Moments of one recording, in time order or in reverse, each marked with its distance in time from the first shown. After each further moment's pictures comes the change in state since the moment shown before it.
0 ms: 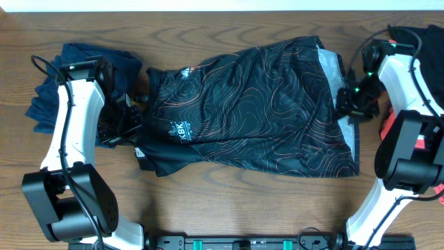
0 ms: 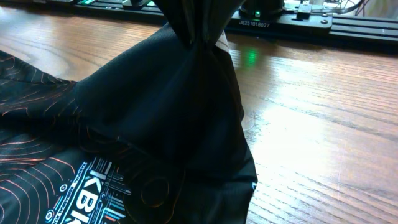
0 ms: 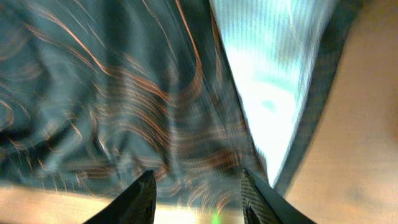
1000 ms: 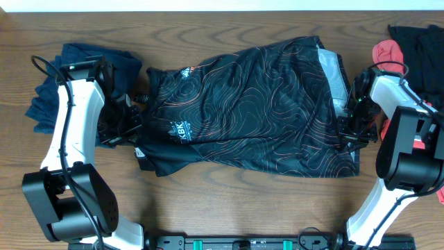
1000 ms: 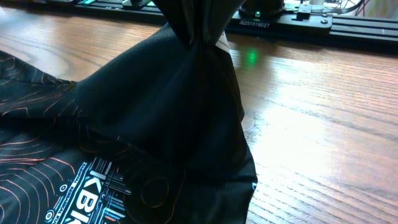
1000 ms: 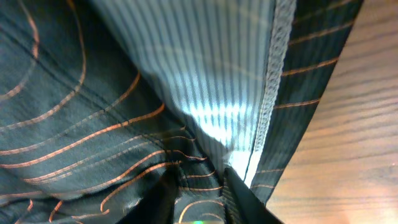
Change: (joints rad) left arm 0.000 0.000 0.000 0.000 0.000 0.000; right arm -0.013 0.000 -0.282 0.145 0.154 0.092
